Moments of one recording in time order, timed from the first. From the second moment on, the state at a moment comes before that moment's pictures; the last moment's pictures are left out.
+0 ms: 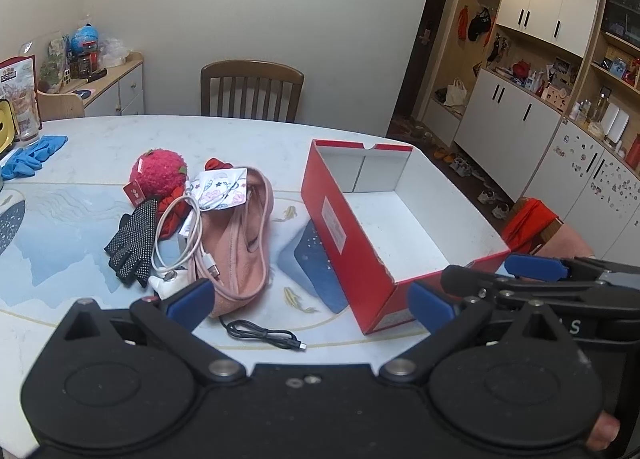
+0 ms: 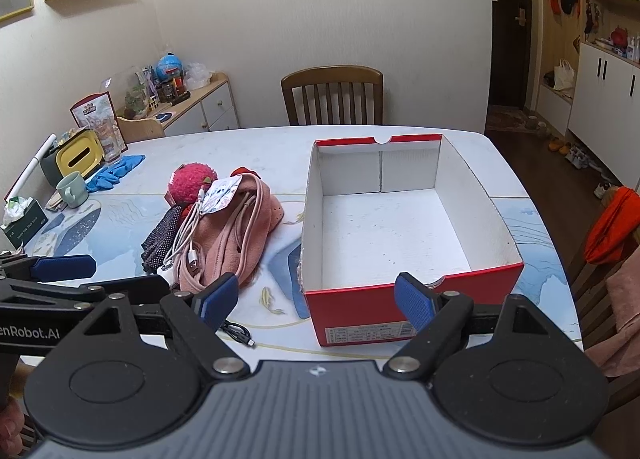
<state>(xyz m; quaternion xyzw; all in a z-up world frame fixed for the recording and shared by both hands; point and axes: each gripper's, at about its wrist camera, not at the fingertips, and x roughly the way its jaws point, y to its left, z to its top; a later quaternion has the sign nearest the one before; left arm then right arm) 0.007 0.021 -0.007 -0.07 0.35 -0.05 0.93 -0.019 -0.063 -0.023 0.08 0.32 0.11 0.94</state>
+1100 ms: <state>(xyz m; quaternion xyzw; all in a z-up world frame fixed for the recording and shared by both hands) 0.063 0.069 -0.009 -0.06 0.33 -0.11 0.94 0.025 -0.023 -0.010 0.11 0.34 0.05 0.93</state>
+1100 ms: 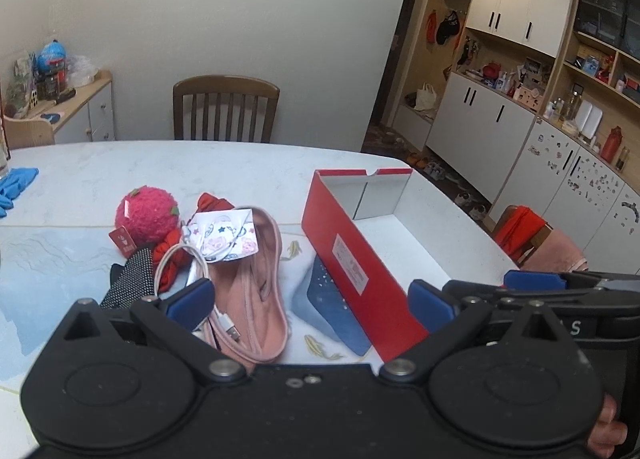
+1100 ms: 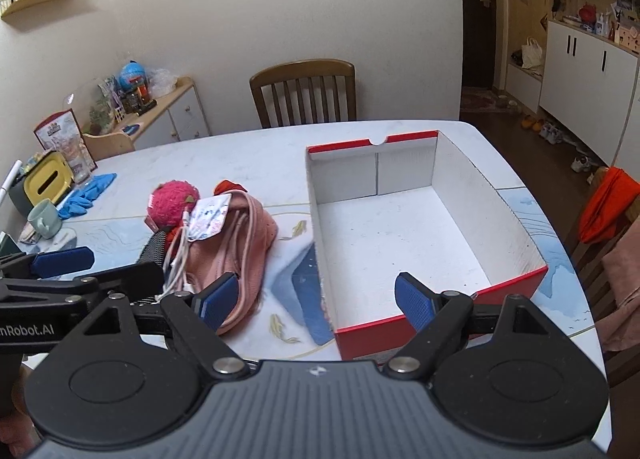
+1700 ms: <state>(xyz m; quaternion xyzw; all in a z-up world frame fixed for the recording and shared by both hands) 0.102 0.017 -0.024 -0.07 0.34 0.00 0.94 0.112 -0.141 -0.042 0.06 0.37 0.05 0.93</state>
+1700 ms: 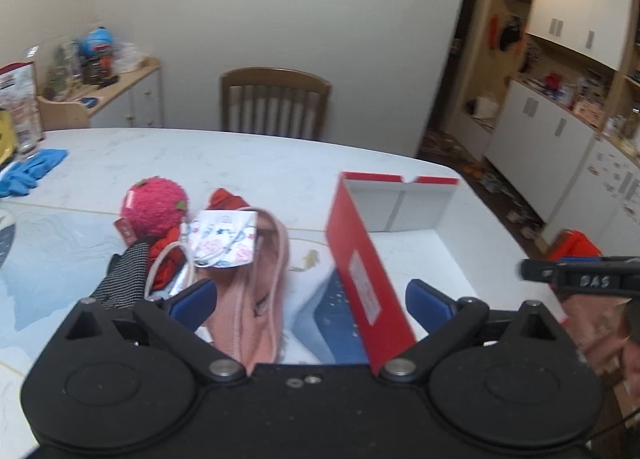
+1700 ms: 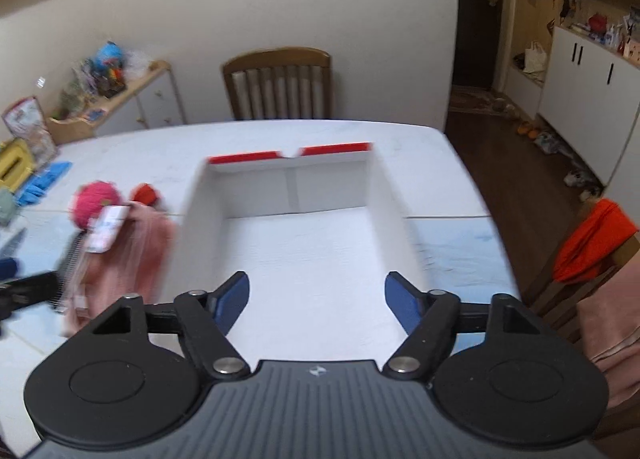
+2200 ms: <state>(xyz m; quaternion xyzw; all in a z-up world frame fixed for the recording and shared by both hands) 0.135 0.070 -0.064 -0.06 0.41 0.09 0.91 0.183 -0.186 -0.102 0.04 0.46 0.05 0.88</state>
